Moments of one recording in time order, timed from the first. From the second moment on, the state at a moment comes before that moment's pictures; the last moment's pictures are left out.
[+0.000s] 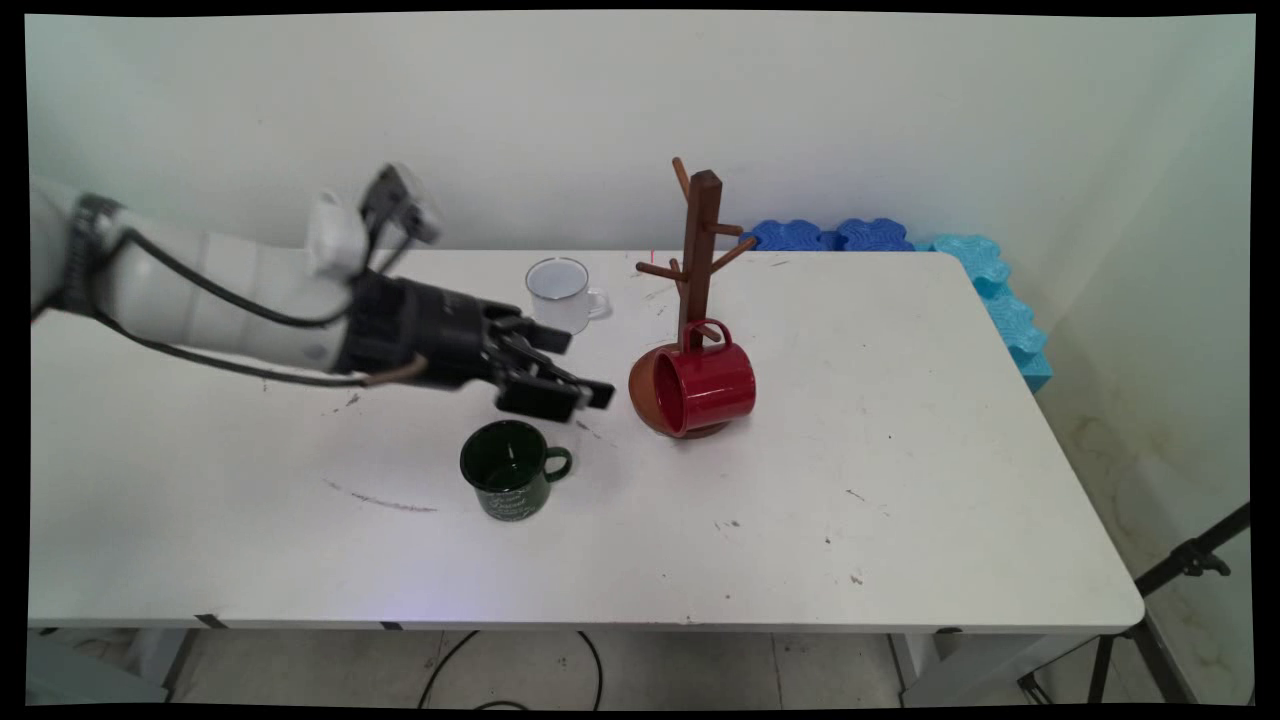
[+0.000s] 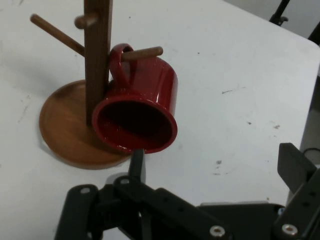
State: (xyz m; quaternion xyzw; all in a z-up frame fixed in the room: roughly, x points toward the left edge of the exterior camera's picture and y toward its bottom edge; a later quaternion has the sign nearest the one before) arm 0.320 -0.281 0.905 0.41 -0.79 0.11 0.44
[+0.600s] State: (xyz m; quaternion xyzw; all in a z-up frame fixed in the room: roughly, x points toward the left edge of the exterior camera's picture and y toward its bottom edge) arm 0.278 -0.292 0.860 0.43 -0.79 0.12 0.42
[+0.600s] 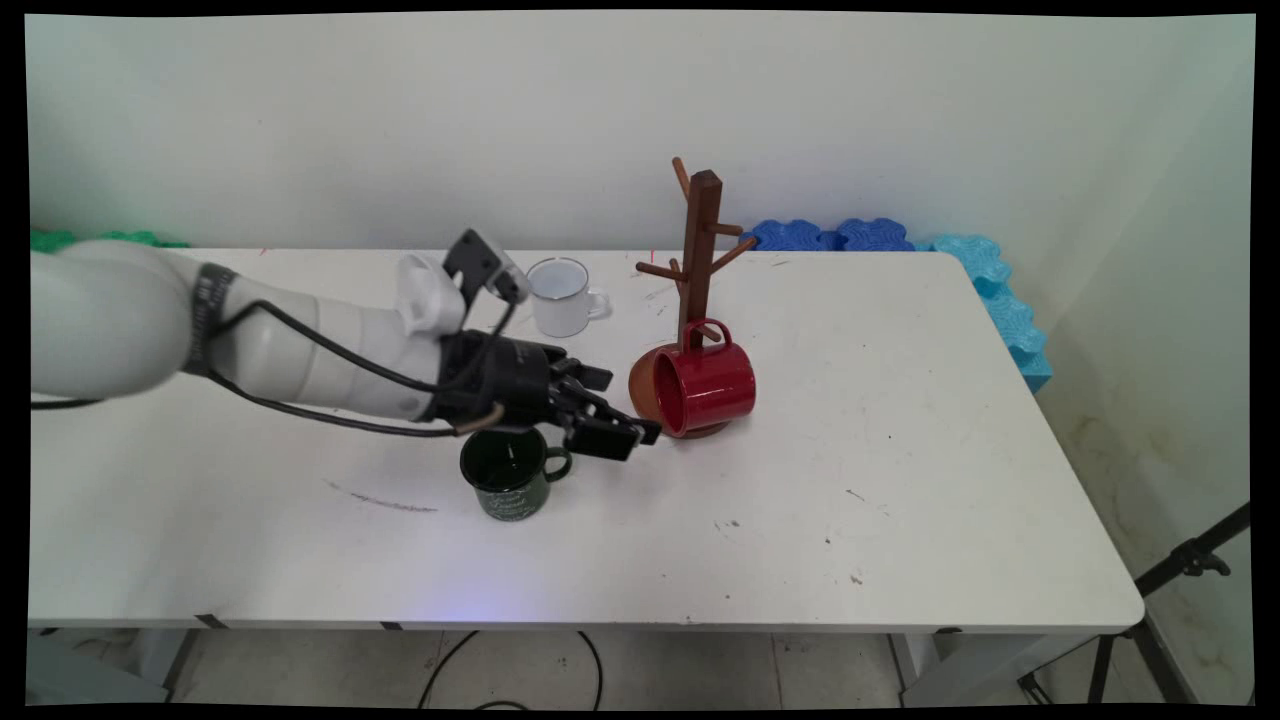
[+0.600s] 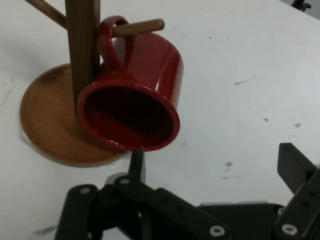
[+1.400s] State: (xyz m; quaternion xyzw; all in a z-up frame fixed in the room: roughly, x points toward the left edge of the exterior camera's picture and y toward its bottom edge) arm 0.255 -0.315 0.809 0.43 -0.78 0.13 0.44
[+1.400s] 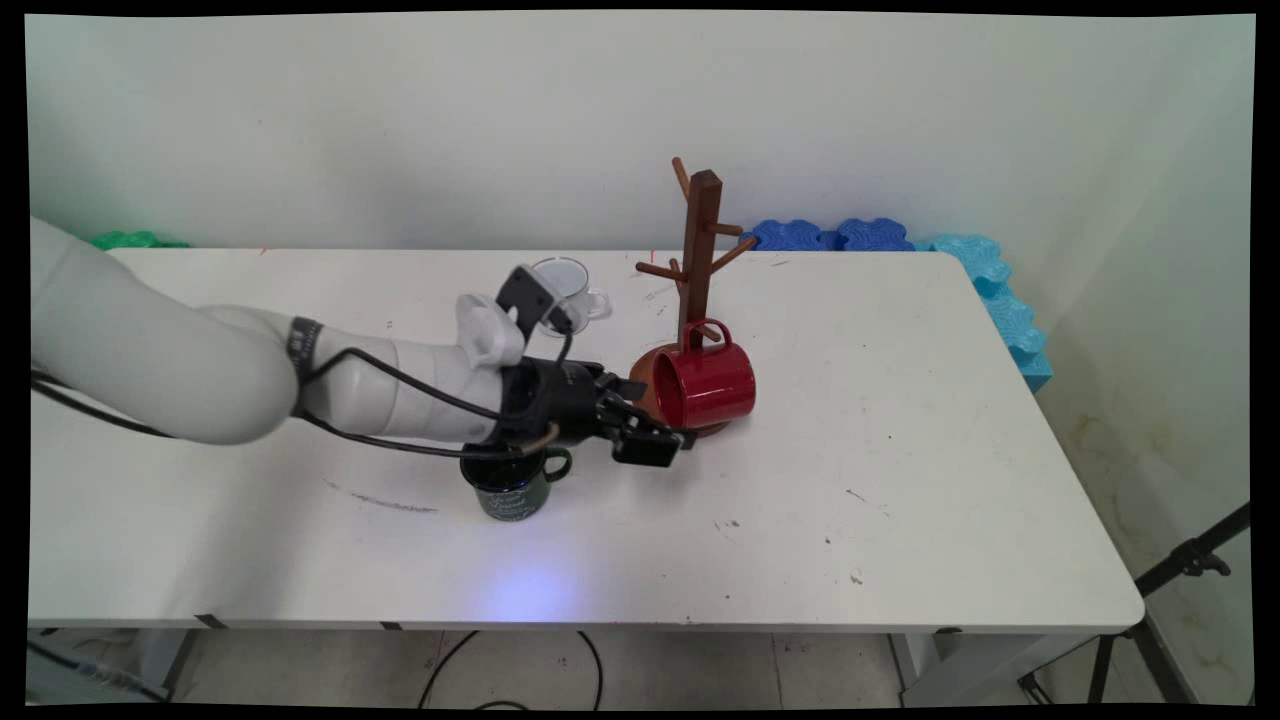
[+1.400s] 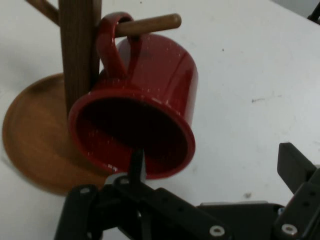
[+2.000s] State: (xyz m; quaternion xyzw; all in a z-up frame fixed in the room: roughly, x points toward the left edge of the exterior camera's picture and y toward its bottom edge) arm 0.239 -0.335 0.775 0.42 -0.77 0.13 0.47
